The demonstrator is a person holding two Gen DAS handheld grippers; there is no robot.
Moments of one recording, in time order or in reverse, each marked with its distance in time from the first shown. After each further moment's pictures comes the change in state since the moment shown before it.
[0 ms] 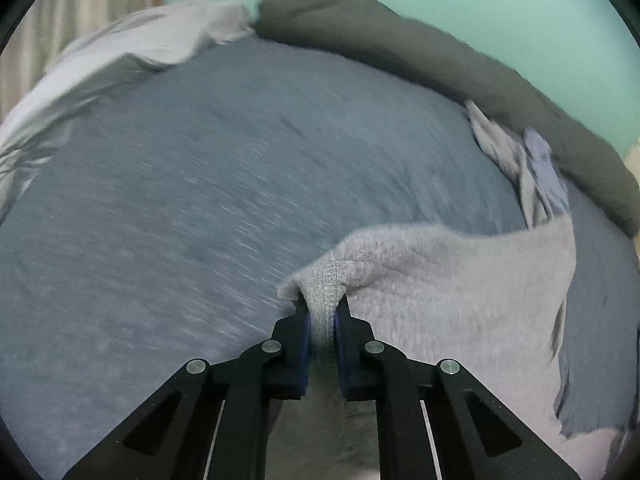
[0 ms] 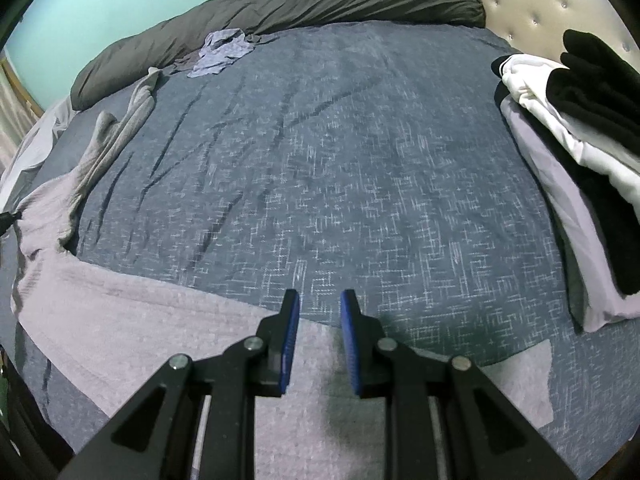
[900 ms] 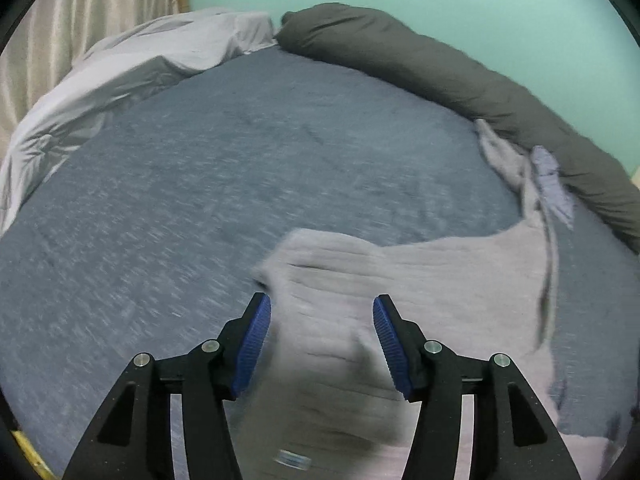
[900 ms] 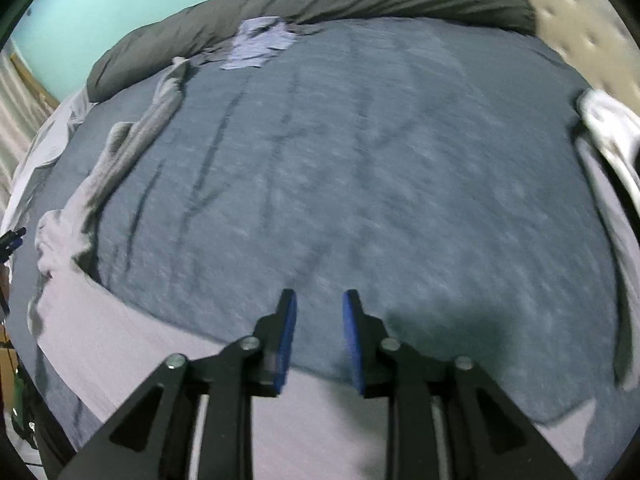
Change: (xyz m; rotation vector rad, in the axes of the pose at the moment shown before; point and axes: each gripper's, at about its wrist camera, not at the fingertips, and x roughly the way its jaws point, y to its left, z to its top) left arm -0.016 -0.025 -0.034 -0.006 -0.048 0.004; right arm 0.051 0.097 0.075 -0.051 0.054 0.088
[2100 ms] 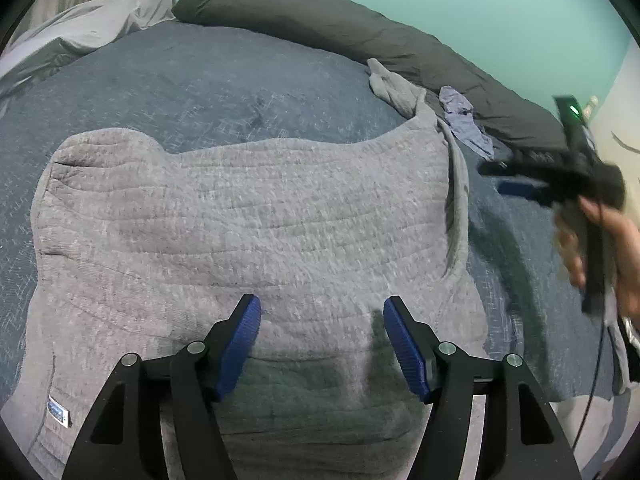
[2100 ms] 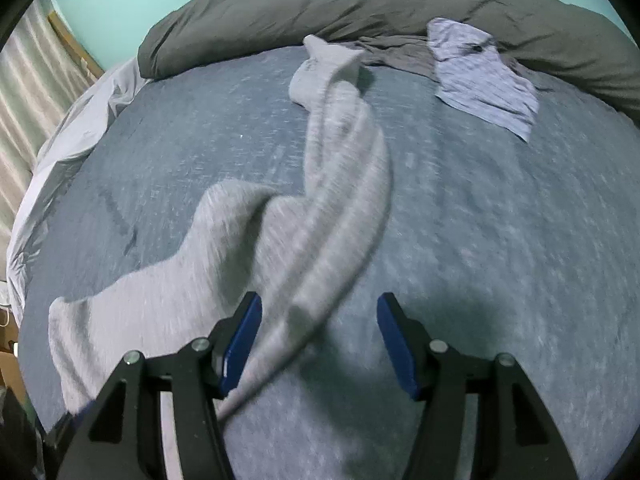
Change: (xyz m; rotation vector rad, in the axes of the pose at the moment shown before) left arm 0.041 -0.108 -0.083 0.088 0.059 -0.256; right arm 0.199 0.311 0.218 -0.167 0.020 0.135
